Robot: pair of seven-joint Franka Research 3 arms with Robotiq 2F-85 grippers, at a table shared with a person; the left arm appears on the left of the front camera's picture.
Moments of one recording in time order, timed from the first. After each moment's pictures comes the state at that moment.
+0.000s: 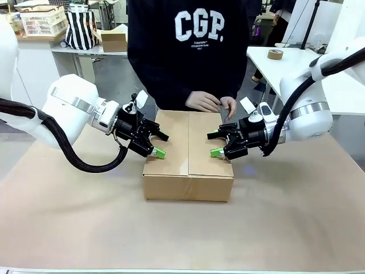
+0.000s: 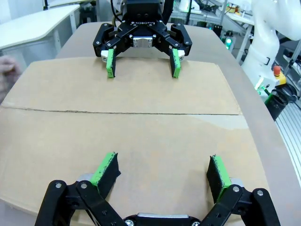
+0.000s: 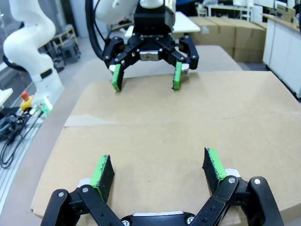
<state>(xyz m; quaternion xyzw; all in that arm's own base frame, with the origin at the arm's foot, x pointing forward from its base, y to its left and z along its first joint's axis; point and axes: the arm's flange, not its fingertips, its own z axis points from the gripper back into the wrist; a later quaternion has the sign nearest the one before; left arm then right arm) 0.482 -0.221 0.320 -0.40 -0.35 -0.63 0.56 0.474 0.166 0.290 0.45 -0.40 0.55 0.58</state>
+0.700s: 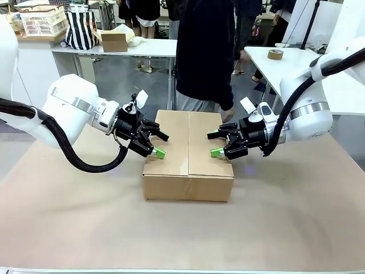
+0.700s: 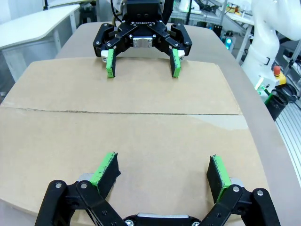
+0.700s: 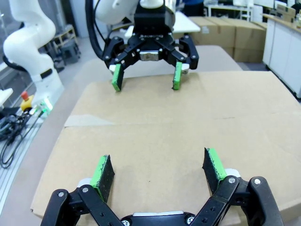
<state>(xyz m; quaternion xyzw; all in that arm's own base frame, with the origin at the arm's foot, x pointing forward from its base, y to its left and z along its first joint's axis) 0.482 -0.221 0.320 -0.40 -0.35 -0.63 0.56 0.474 0.166 0.290 0.45 -0.40 0.55 0.58</state>
